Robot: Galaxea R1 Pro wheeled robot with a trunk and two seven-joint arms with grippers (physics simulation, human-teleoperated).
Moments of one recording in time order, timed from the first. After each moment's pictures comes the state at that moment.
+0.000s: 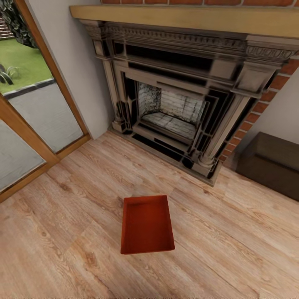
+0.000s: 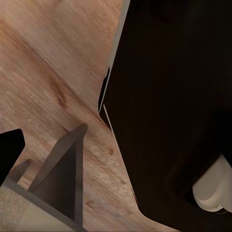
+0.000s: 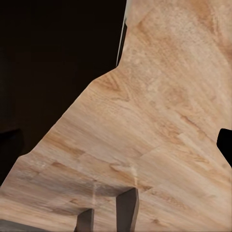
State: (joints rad) left arm -0.22 0.00 0.05 -0.01 0.24 -0.08 0.09; right arm -0.11 -0.05 0.74 0.03 -0.59 -0.14 -0.02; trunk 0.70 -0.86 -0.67
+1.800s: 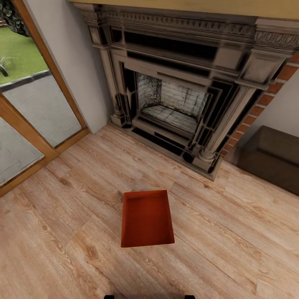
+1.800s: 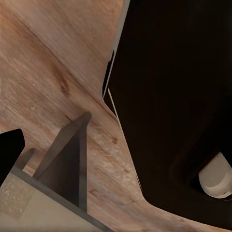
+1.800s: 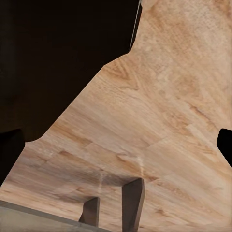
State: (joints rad) left arm -0.22 0.00 0.05 -0.01 0.24 -0.08 0.09; right arm -0.11 -0.03 0.74 0.03 -0.59 -0.14 -0.01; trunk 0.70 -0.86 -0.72
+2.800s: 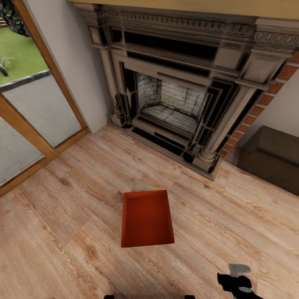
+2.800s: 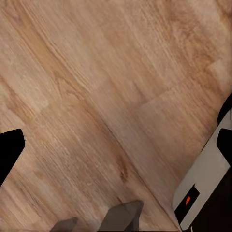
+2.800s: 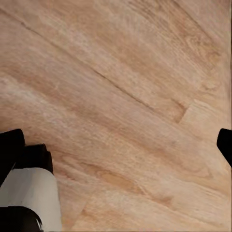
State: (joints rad) left arm -0.24 0.22 0.08 -0.38 0.28 0.08 0.19; right arm -0.55 -0.16 0.68 -0.02 -0.70 -0.20 -0.13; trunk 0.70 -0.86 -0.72
